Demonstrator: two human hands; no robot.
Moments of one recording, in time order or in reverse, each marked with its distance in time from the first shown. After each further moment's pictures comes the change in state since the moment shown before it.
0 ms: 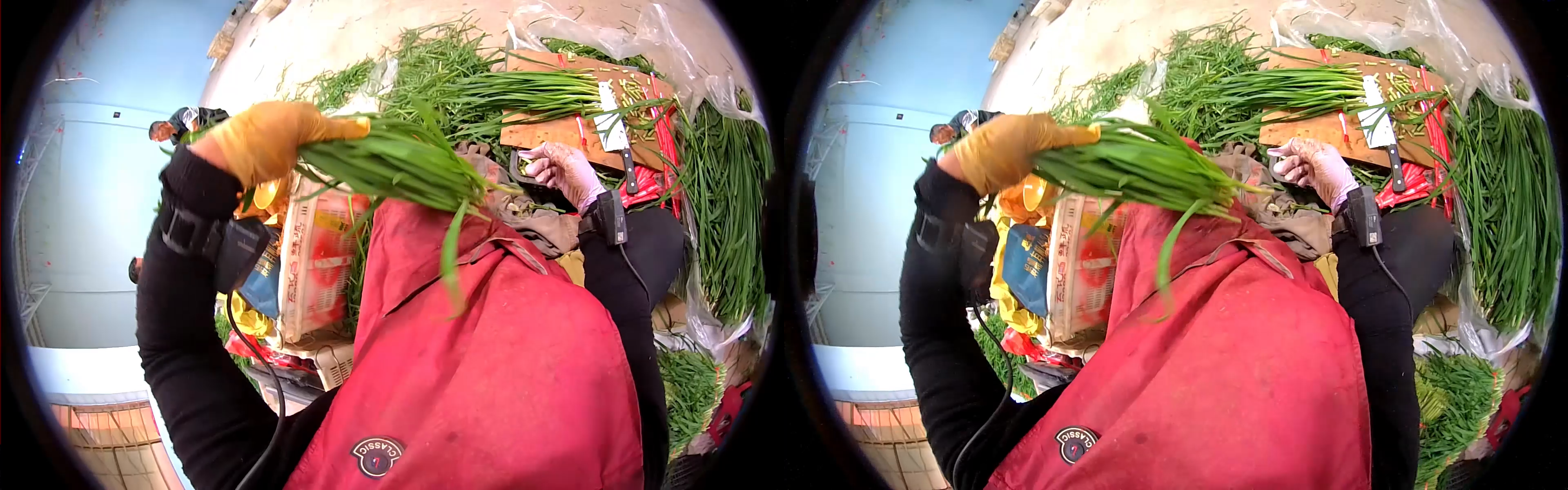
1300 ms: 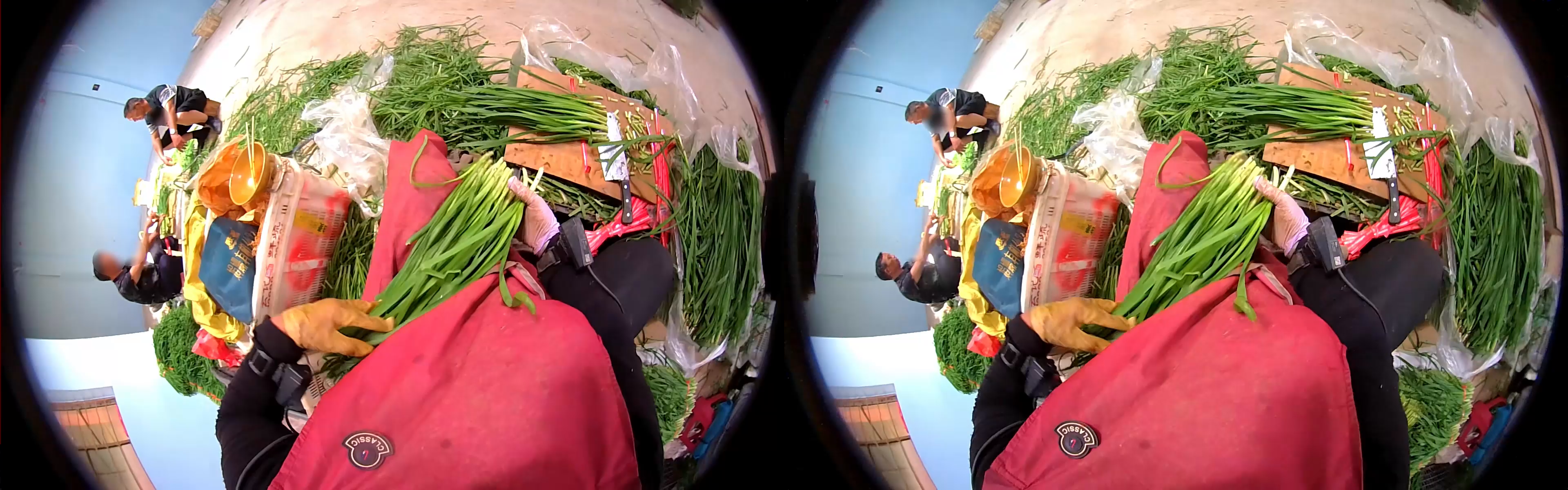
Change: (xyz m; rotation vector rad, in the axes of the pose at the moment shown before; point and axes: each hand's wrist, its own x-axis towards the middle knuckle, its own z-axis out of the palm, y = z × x) left_hand -0.084 -0.001 0.230 -0.985 -0.228 0.113; right_hand 0.034 0.056 0.080 0.635 -0.015 0.140
